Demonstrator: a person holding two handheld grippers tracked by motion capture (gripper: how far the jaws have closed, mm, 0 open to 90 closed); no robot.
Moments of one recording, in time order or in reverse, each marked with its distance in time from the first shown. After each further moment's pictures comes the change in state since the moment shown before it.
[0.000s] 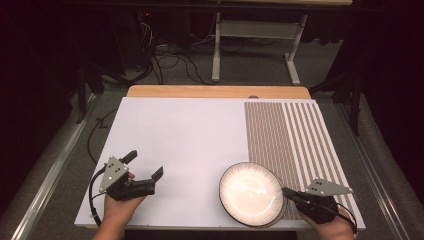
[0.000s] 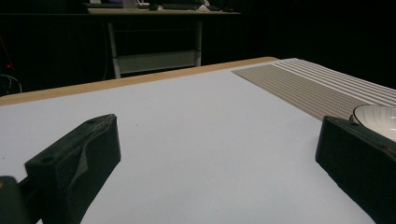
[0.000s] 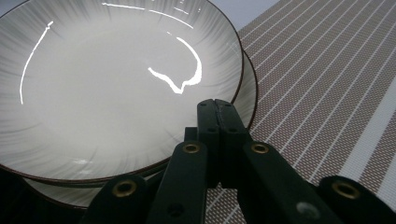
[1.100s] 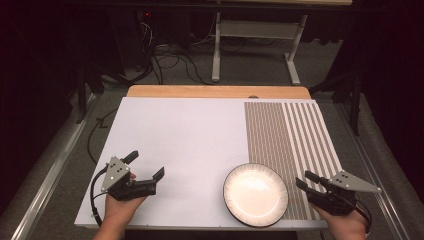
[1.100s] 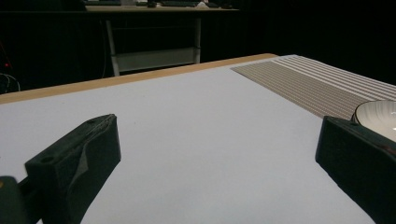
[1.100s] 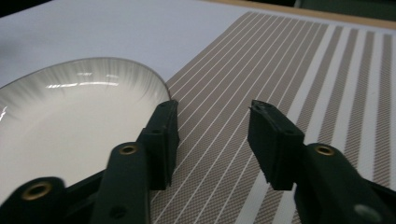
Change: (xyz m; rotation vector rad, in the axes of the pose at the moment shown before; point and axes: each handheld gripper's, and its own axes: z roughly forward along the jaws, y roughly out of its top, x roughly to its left) left arm -0.001 -0.001 0.003 0.009 -0.003 0.002; right arm -0.032 0.000 -0.023 -0.182 -0.148 0.125
